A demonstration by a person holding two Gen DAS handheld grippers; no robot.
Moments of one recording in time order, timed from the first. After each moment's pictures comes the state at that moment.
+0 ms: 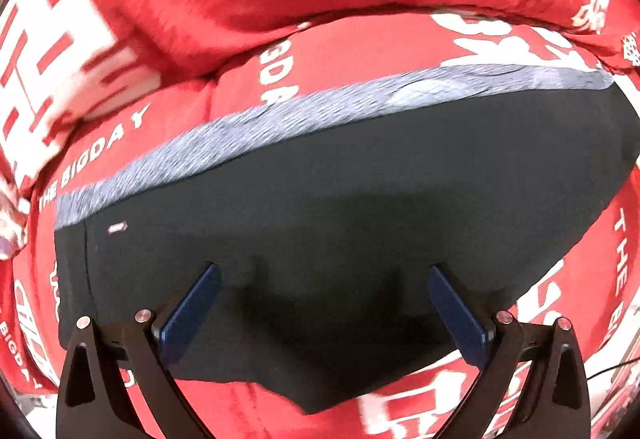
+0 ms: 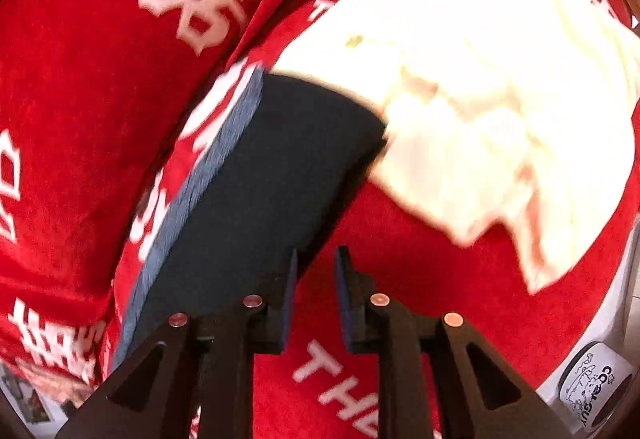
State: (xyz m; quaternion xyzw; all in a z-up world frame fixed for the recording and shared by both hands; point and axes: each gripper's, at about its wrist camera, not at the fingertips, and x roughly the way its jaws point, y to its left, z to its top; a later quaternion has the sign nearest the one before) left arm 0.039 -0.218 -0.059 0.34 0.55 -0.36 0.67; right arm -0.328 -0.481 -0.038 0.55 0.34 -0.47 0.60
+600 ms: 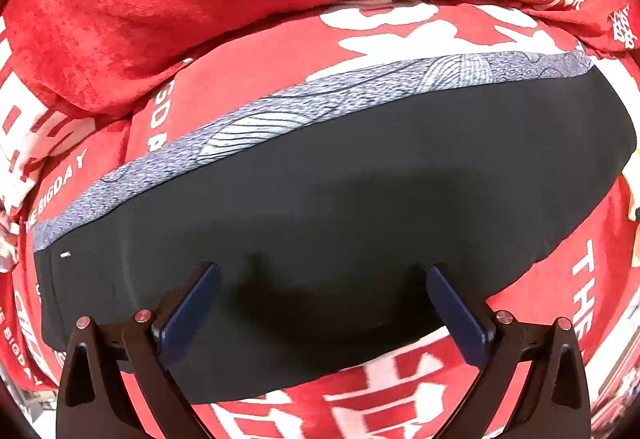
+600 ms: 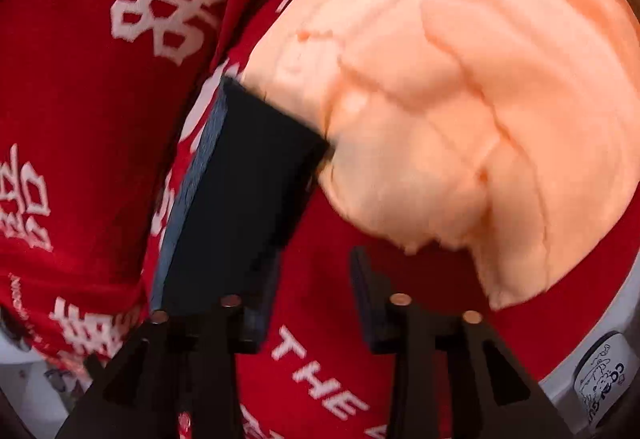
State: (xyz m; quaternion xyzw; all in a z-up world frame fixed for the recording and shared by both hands) left arm -0.047 -0.322 -0.062 0.35 0.56 -0.35 0.66; right arm -0.390 -0.488 -0.060 0.63 0.32 -0.38 0.60
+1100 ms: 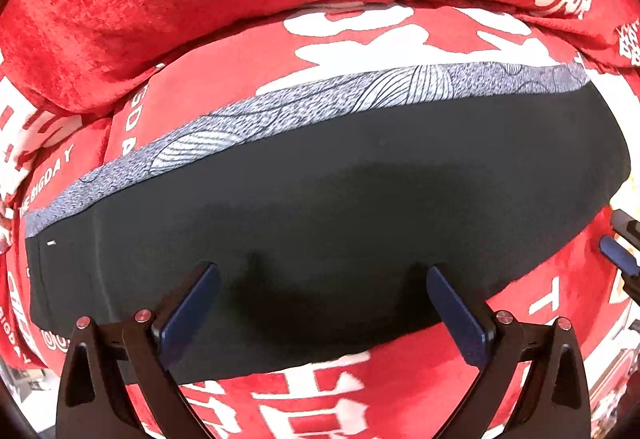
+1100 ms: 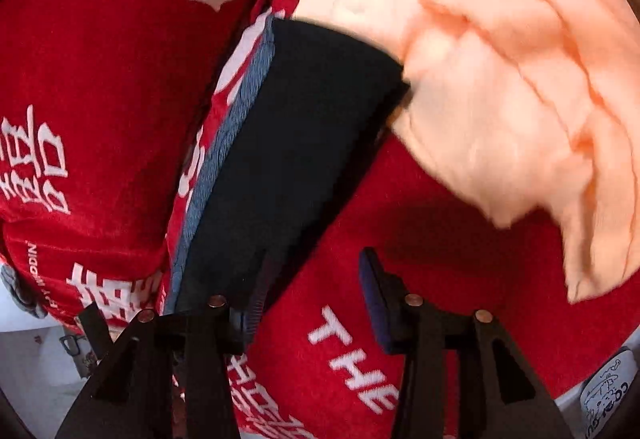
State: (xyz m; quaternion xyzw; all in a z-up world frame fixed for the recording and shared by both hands) left arm -0.076 -0.361 -0.059 0.33 0.59 -0.33 0.66; right arm -0.357 -0.485 -0.073 0.64 0.33 -0.31 0.62
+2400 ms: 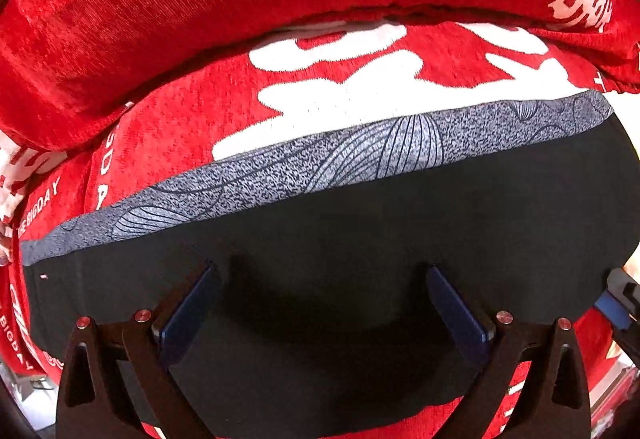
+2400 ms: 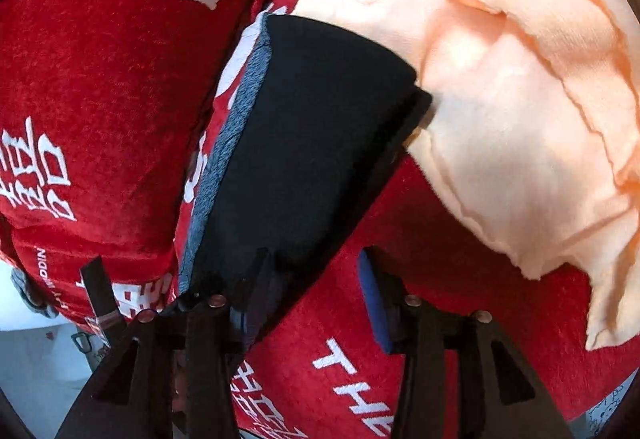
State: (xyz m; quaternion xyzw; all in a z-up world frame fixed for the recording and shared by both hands) left arm -0.066 -0.415 -0.085 0.34 0.58 -0.32 0.67; right arm -0.352 -0.502 -0.095 0.66 0.32 -0.28 0.61
